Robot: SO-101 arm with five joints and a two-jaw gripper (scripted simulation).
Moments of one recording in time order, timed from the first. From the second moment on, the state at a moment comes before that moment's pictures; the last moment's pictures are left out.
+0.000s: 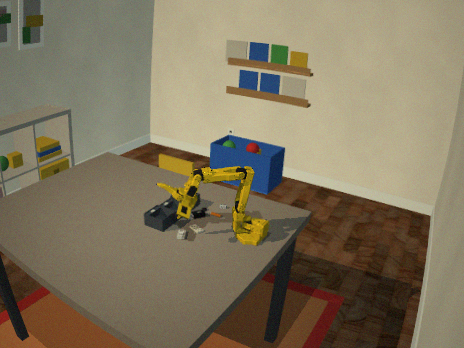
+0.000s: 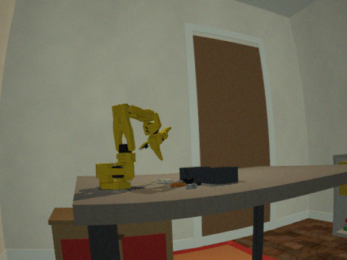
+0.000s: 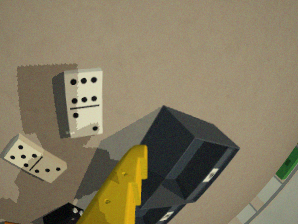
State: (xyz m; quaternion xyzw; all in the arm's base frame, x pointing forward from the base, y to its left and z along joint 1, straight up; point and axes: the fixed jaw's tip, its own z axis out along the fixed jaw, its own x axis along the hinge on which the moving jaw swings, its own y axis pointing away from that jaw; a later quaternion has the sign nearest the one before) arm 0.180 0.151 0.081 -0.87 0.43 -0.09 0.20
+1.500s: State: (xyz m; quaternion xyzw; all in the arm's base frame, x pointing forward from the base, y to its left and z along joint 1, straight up) arm 0.150 0.108 0.062 -0.87 0.47 -0.06 0.12
